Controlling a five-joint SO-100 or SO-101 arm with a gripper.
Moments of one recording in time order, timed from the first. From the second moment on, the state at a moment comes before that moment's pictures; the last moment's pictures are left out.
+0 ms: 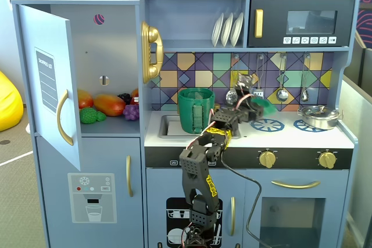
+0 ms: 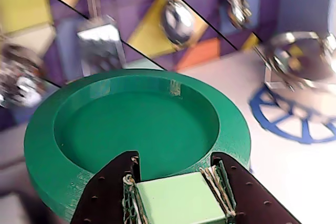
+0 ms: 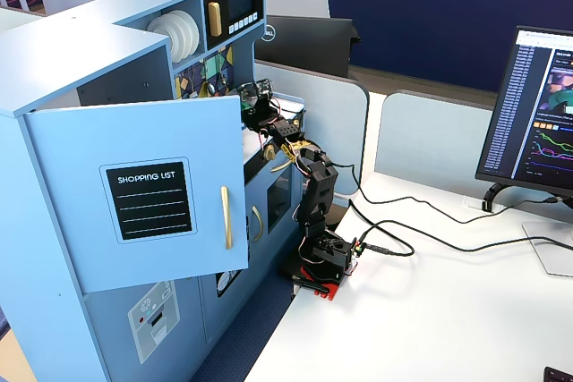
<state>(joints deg) 28.4 107.8 91.4 15.5 -92.2</state>
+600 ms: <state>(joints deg) 12.4 112.9 76.0 29.3 -92.2</state>
